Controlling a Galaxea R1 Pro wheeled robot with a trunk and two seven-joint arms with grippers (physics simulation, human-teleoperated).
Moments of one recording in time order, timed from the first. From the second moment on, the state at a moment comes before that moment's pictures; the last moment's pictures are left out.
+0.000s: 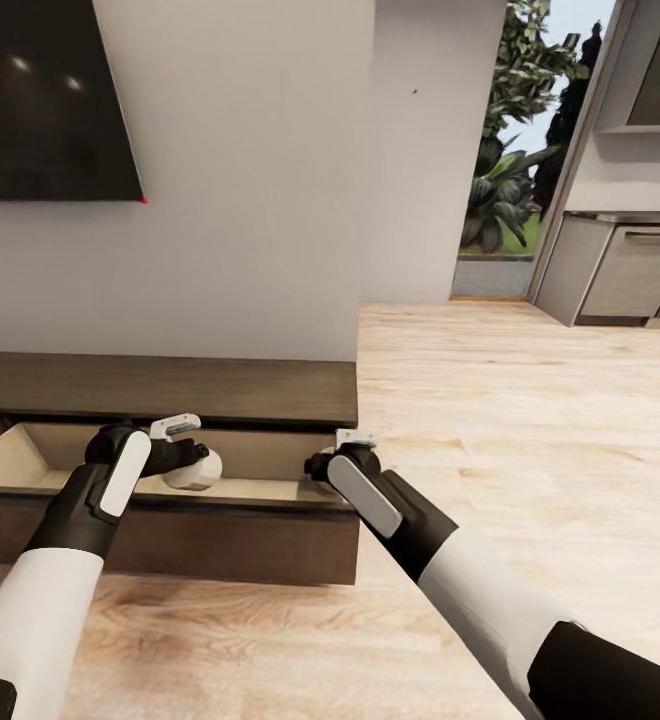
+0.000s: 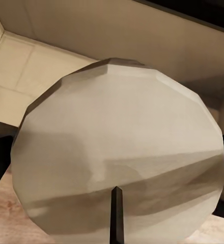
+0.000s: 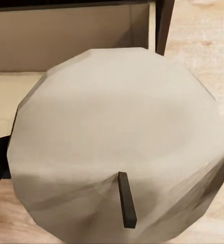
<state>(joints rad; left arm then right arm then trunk) -0.81 0.15 0.02 -1.11 0.49 1.04 0.29 -0.92 0.17 0.72 -0.95 -1.05 0.61 -0.85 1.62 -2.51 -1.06</state>
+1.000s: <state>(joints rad) -0.81 0.15 0.02 -1.03 0.50 1.04 0.29 -0.92 0.17 0.75 -0.95 -1.05 0.57 -0.85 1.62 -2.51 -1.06</state>
